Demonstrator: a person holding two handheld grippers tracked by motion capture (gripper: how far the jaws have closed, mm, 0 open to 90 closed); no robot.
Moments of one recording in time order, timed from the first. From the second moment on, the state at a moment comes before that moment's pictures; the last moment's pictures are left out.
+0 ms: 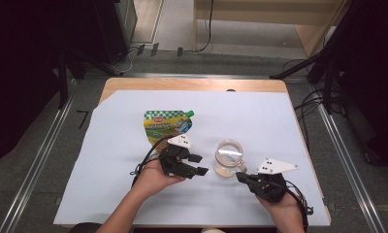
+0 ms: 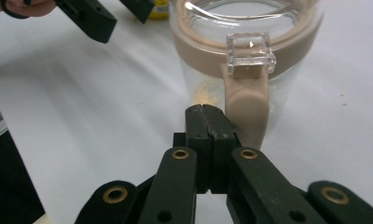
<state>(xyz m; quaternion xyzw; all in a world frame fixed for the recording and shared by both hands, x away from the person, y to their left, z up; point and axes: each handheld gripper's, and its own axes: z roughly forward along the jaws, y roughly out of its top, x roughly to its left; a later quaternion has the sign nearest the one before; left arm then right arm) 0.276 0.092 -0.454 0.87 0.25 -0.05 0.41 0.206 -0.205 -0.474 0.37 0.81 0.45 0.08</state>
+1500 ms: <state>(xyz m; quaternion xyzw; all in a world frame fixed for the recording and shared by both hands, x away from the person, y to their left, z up) 0.296 0.033 -0.440 0.88 0.21 -0.06 0.42 0.281 -0.265 -0.469 0.41 0.80 0.44 0.06</state>
